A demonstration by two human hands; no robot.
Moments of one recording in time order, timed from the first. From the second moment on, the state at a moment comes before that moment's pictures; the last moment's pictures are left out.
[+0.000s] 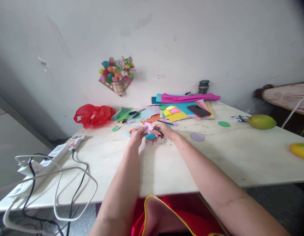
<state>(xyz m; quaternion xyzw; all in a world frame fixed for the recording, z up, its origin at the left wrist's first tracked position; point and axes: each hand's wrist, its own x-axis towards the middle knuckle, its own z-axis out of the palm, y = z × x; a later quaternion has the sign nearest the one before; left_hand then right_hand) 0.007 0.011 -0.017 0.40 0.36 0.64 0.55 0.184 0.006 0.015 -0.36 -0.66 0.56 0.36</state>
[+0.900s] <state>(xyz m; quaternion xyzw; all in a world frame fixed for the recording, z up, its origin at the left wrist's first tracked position) 0.006 0.011 -0.013 0.39 0.38 0.65 0.52 0.181 0.023 -0.001 -0.49 -0.70 0.38 0.34</state>
